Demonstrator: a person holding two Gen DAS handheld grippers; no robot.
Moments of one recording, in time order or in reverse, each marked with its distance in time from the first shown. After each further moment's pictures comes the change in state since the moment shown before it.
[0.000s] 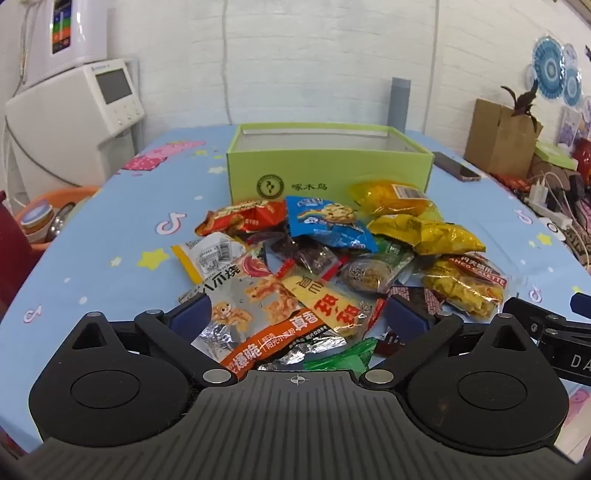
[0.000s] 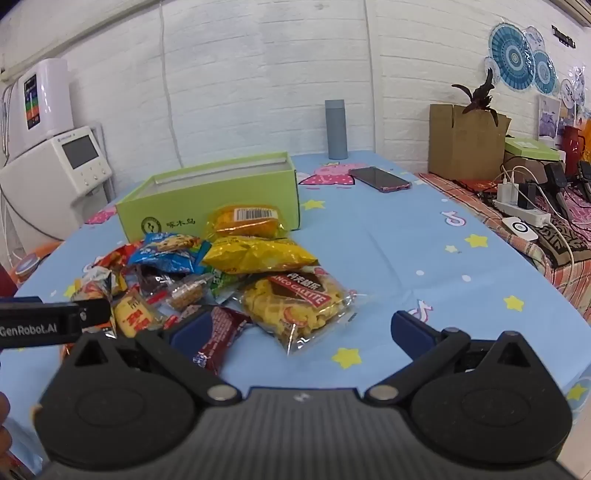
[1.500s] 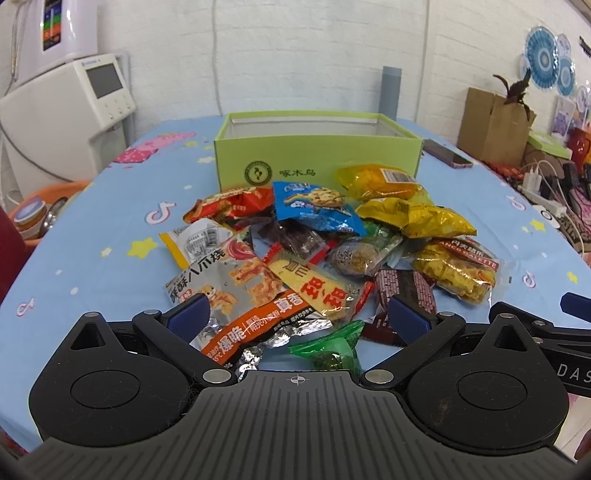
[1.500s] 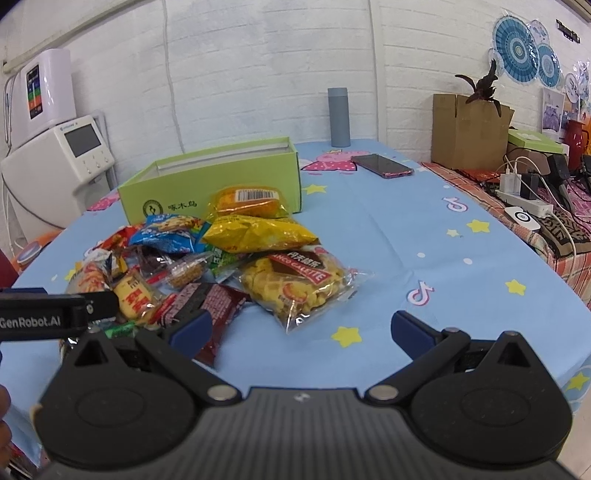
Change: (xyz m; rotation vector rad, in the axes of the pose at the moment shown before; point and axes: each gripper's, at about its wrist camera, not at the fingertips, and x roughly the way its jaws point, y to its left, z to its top) left arm 0.002 -0.007 -0.007 0.010 0.046 -0.021; right arm 0.002 -0.001 -0.013 -0.001 0.046 0.015
